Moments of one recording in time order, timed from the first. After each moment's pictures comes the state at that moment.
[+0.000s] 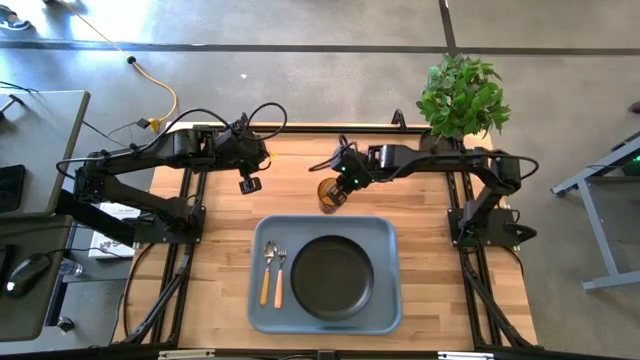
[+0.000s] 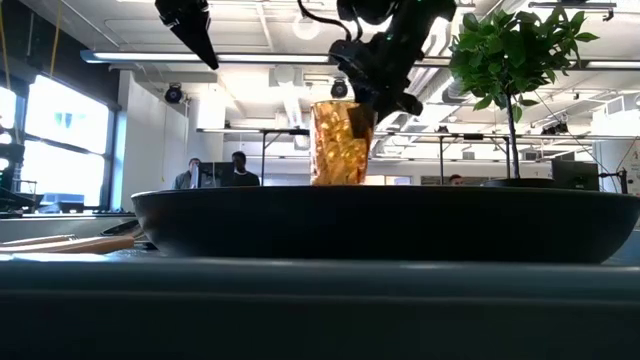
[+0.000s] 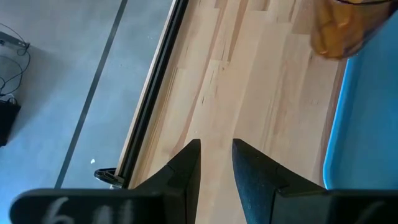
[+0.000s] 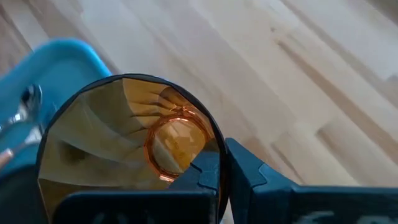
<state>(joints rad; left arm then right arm) 0.20 1.20 1.30 -1.05 -0.40 0.12 -0.16 1.72 1.41 -0.72 0.10 0.52</state>
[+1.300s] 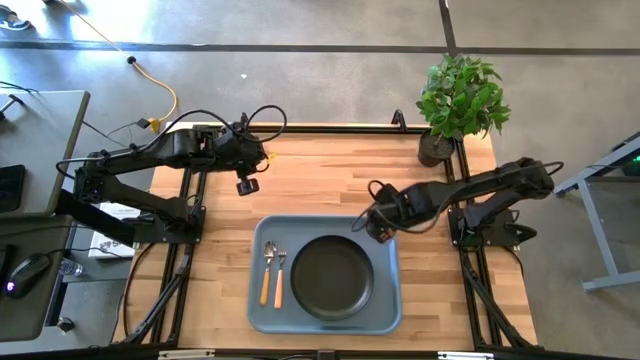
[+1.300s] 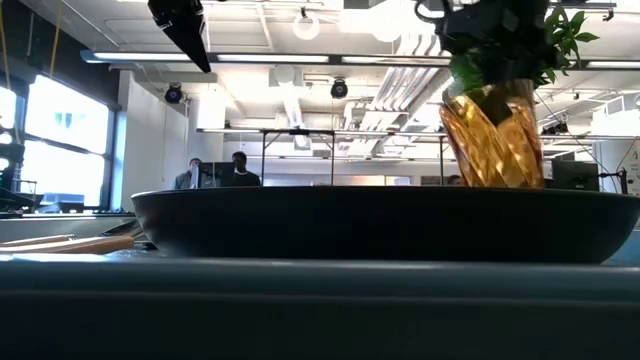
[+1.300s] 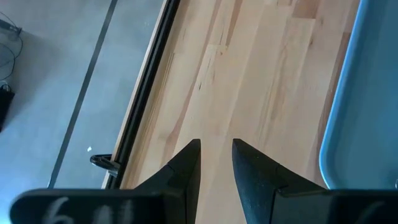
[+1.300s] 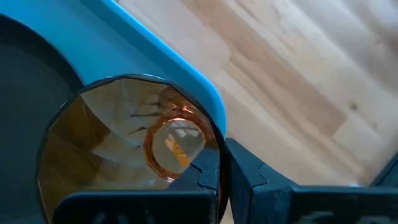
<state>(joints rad) 0.20 1.20 1.29 -1.11 -0.39 0.09 0.20 1.50 1.26 -1.24 0.27 1.05</state>
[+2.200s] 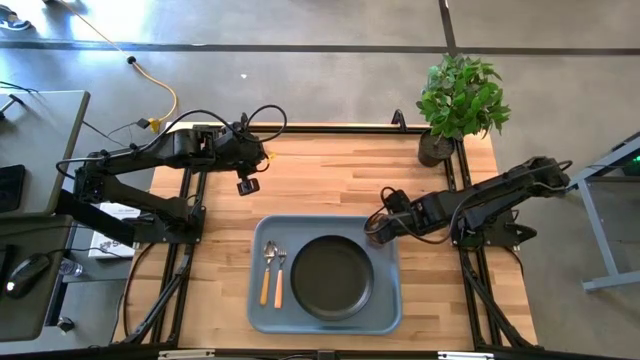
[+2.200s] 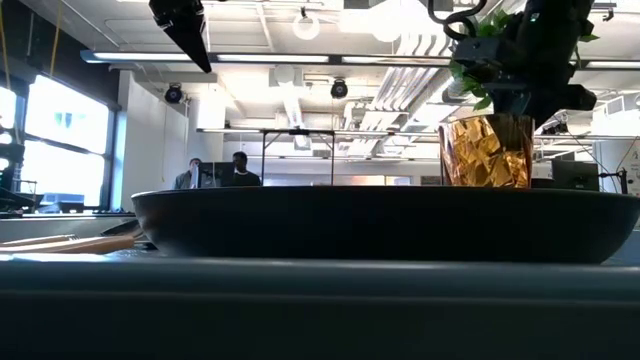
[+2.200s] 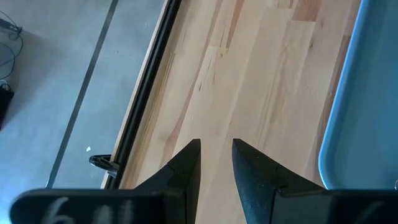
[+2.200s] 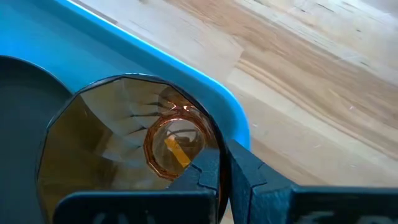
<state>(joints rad) 0.20 1.20 1.29 -1.10 -0.40 0.08 0.26 1.36 0.95 -0.91 0.33 1.28</state>
